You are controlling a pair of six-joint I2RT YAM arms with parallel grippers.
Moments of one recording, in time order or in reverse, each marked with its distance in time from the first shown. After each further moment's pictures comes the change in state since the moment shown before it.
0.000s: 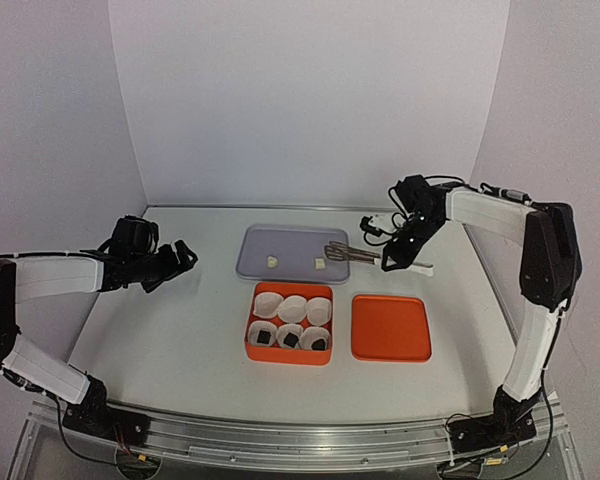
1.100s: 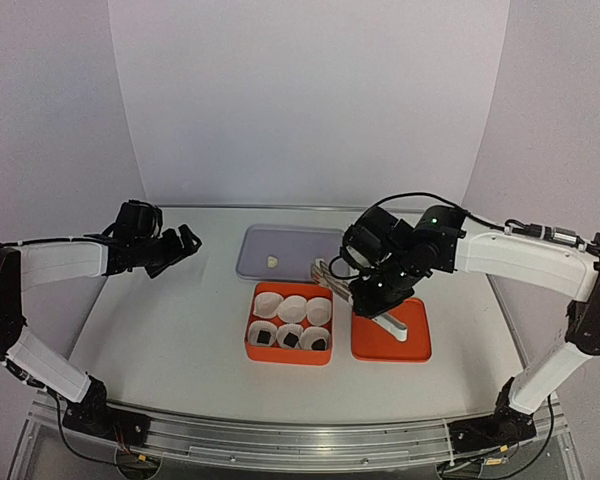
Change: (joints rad) left arm 0.000 0.064 0.129 -0.039 0.006 -0.008; right arm 0.564 -0.351 -0.189 -0.142 0.301 0.976
